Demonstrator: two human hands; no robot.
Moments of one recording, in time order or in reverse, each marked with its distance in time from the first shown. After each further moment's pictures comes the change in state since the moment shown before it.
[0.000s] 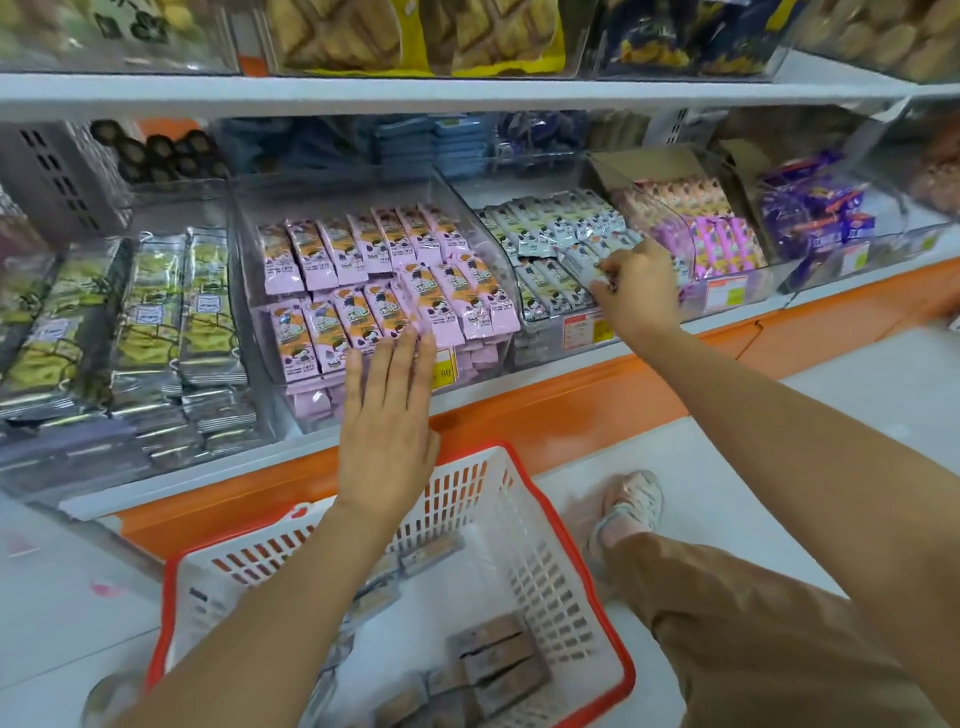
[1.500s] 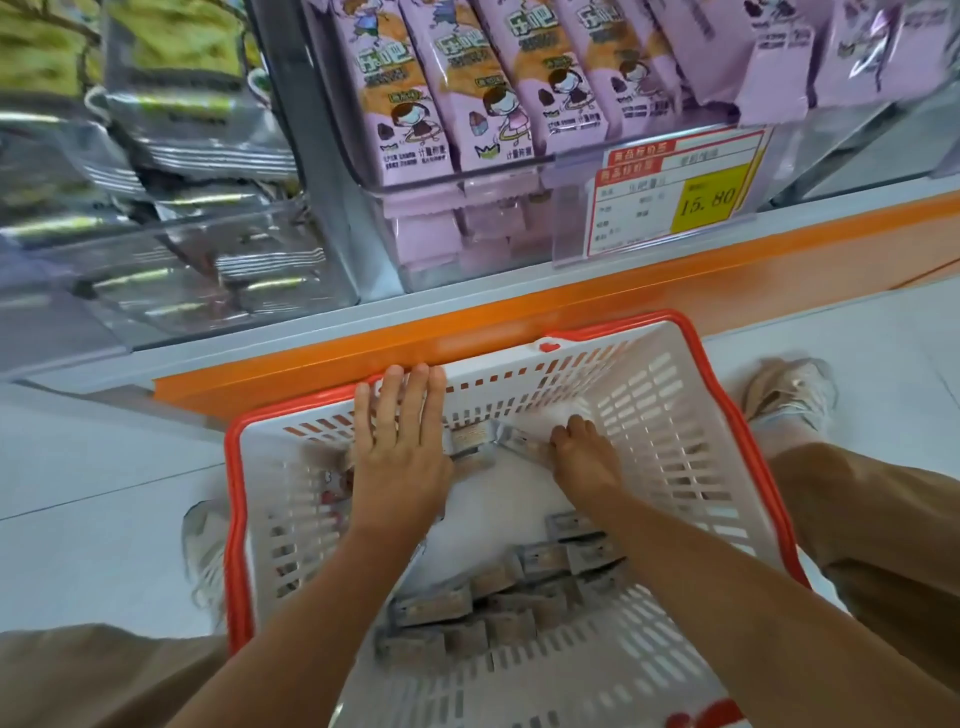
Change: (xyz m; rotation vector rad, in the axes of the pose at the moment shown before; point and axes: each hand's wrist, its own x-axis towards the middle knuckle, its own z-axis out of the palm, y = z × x) left_hand -0.164 -0.083 0.145 0.037 -0.279 -0.119; right_hand -0.297 -0.022 0.296 -0.373 -1.016 -0.188
